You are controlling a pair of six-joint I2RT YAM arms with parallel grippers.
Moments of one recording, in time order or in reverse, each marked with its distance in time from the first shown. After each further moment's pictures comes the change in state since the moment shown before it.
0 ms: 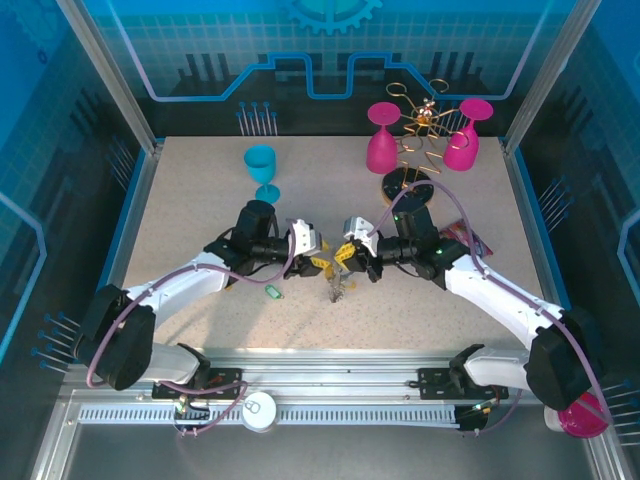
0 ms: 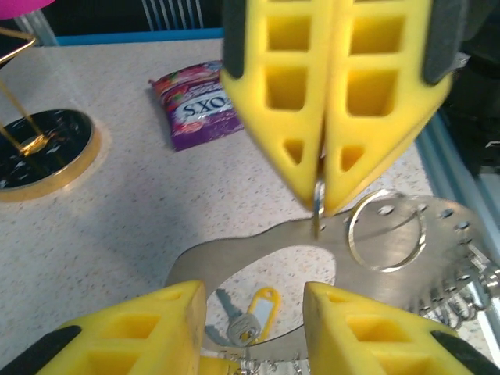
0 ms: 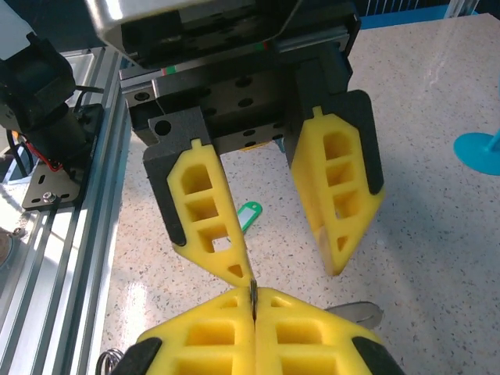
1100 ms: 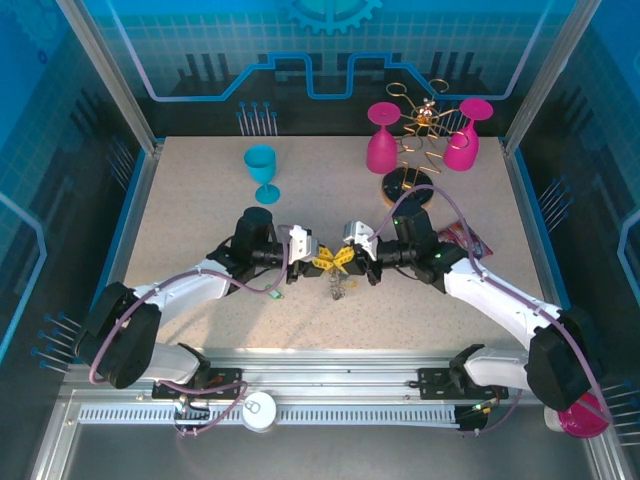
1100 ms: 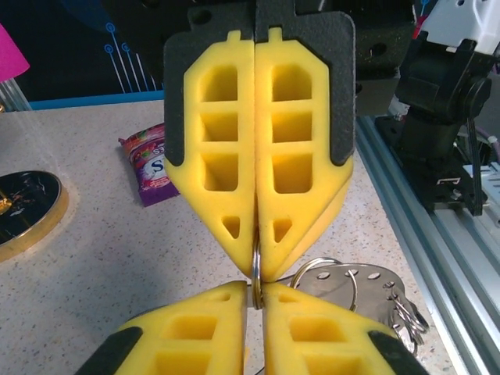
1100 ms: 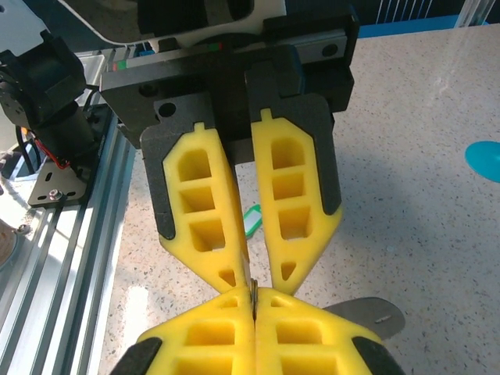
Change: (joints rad) left arm -0.010 0.007 -0.098 0.261 0.123 -0.109; right arm 0.011 -0.003 -0.044 0.071 -0.018 -0.001
